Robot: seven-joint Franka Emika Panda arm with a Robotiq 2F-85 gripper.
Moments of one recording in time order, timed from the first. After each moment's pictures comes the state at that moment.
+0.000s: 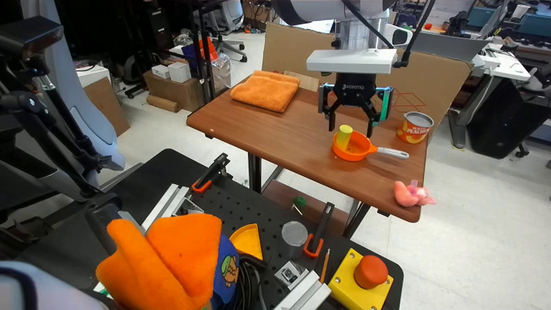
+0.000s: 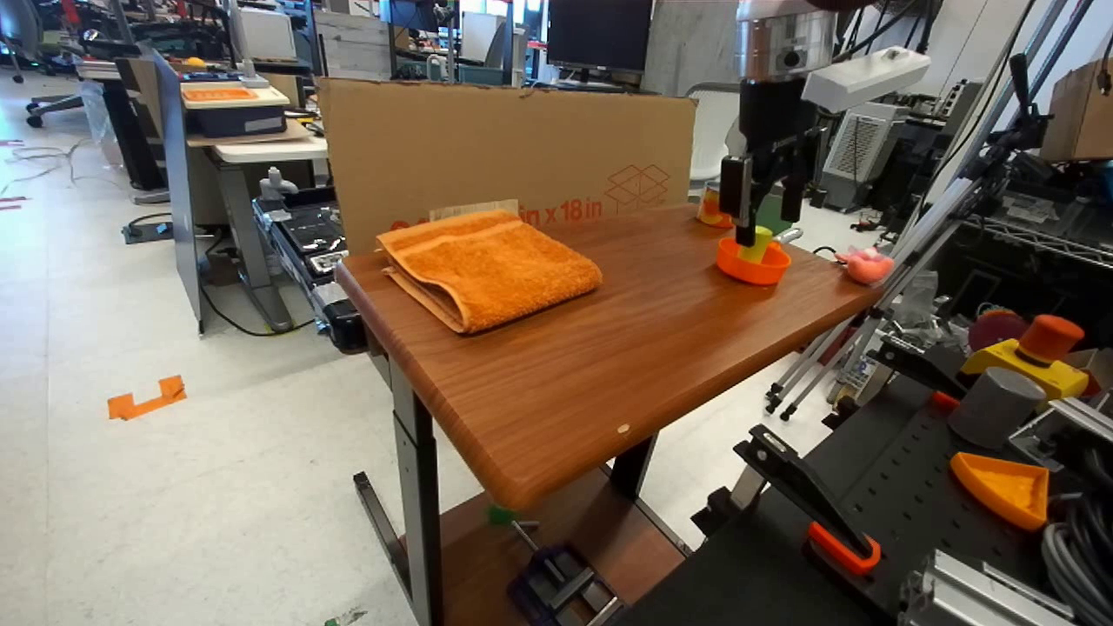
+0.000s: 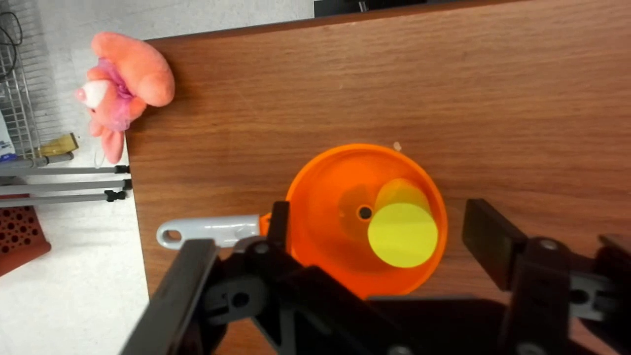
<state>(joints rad) 0.01 0.37 -0.09 -2.15 -0.33 2.36 0.19</state>
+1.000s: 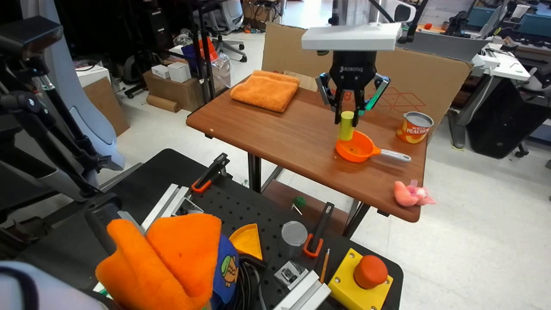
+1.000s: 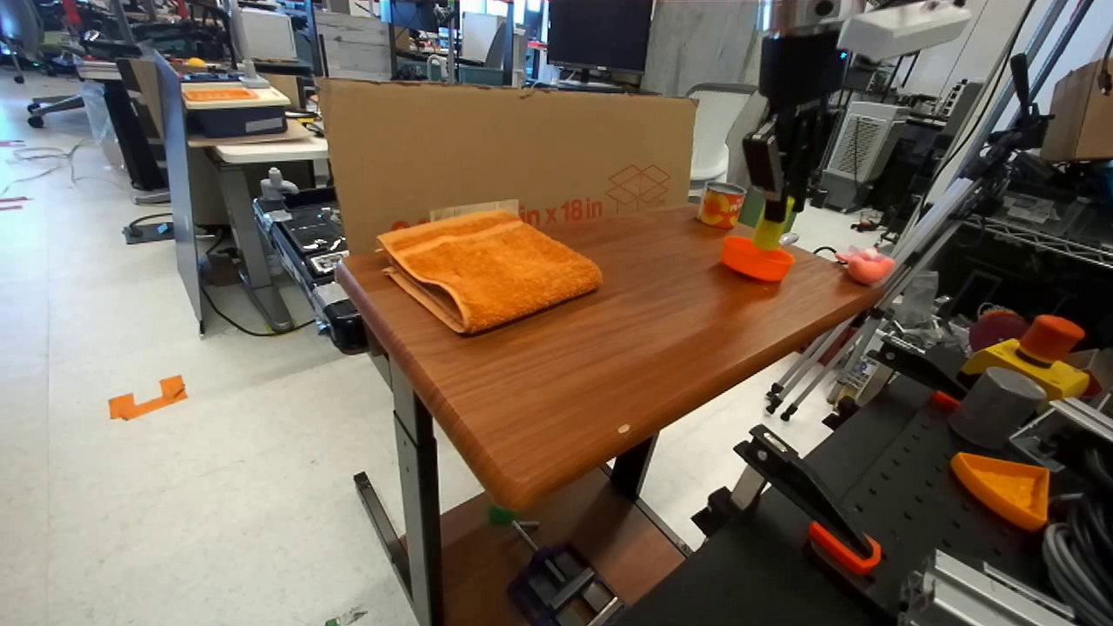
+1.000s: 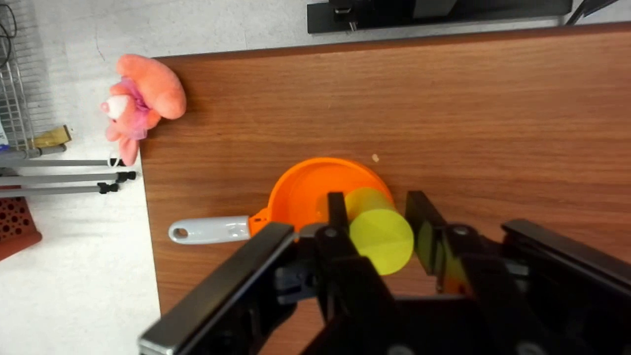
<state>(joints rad) 0.03 0.24 -0.09 -2.22 -0.30 2.32 0.14</state>
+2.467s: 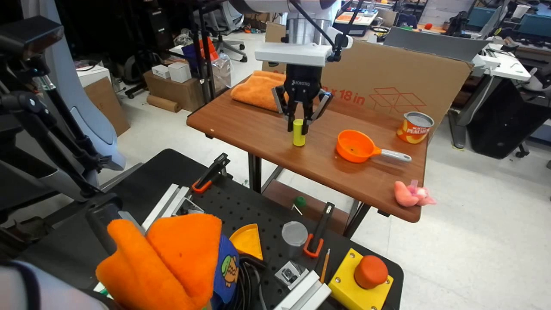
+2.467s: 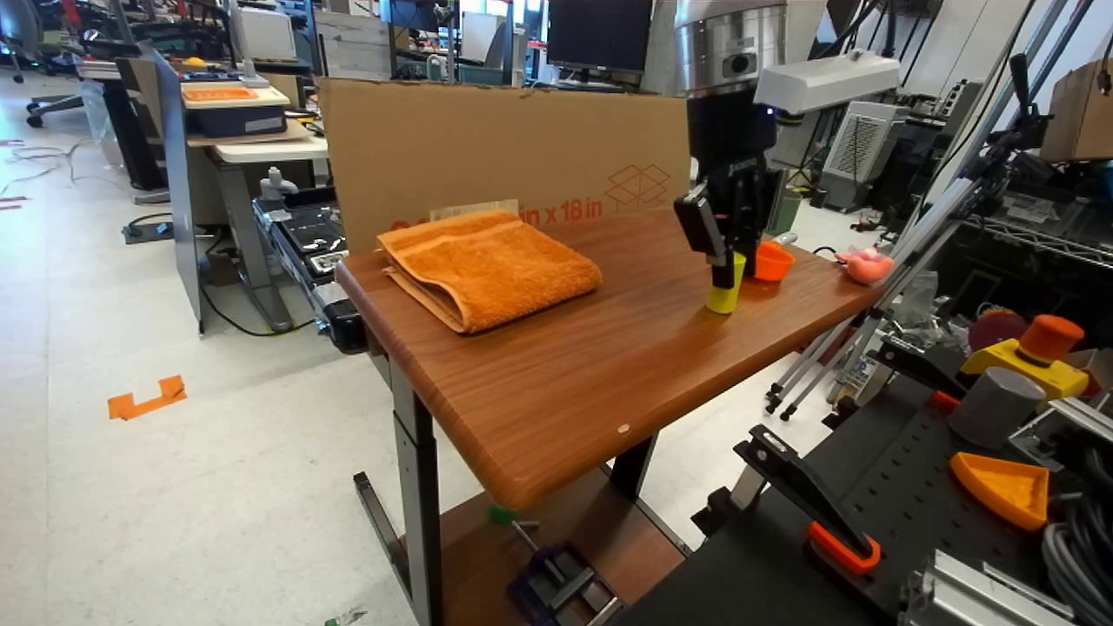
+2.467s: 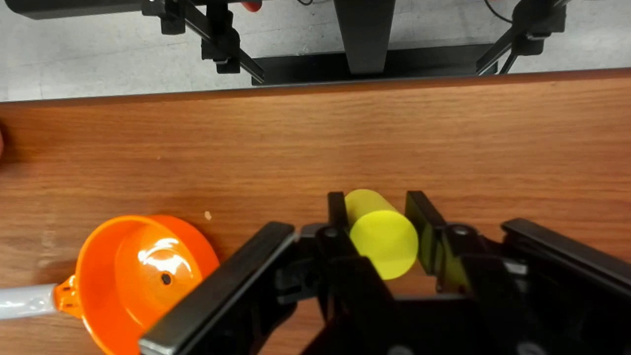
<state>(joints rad) 0.09 0.38 0.01 -2.16 -0.20 2.24 0.23</state>
